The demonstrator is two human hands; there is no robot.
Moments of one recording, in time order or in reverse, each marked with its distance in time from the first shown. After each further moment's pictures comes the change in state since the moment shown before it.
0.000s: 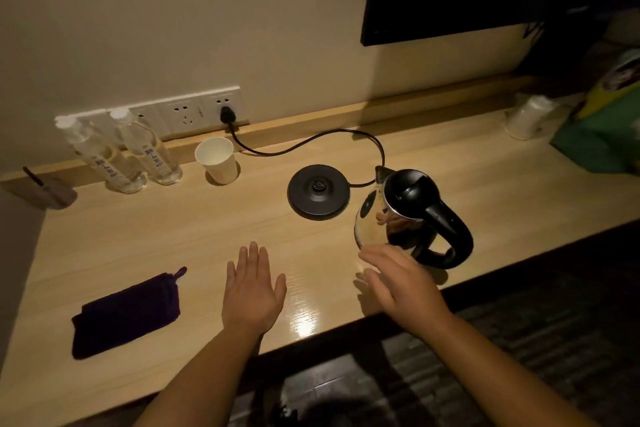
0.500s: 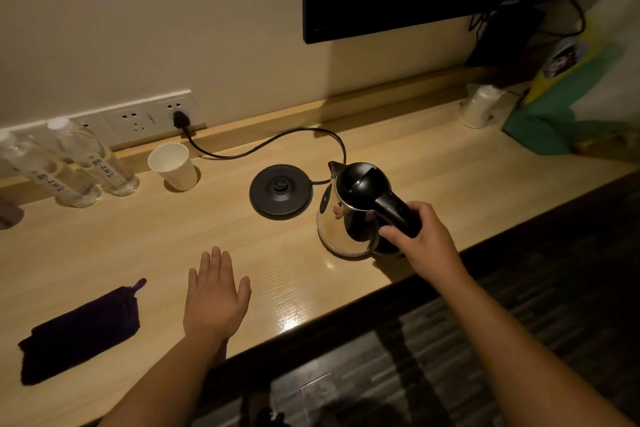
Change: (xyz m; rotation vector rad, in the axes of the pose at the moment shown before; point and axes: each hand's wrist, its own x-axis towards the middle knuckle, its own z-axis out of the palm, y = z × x) left_hand 0.000 0.006 0.002 0.010 0.030 0.013; right_hand 0.001 0.048 -0.082 0.290 0.124 0.687
